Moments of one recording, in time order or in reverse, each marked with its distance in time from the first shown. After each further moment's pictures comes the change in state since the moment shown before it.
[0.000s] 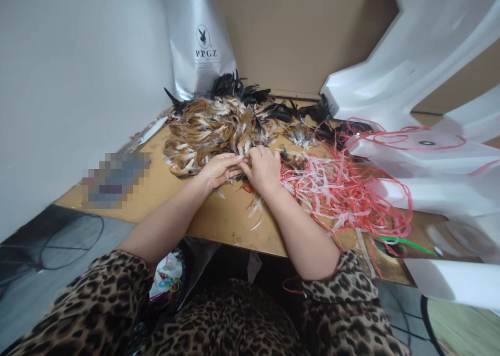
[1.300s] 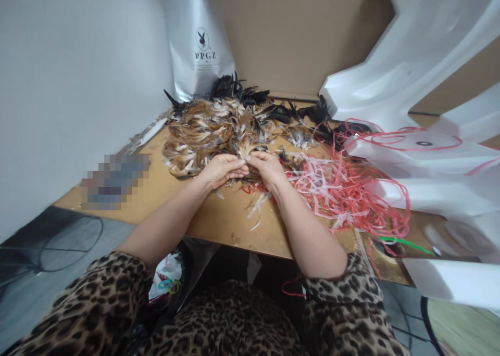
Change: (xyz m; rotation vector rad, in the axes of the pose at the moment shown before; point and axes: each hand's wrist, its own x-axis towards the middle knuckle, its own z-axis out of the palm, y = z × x) left_hand -0.007 0.003 0.005 0.216 -0.065 0.017; right_hand 0.004 0.013 0.013 1.502 -0.195 0.749
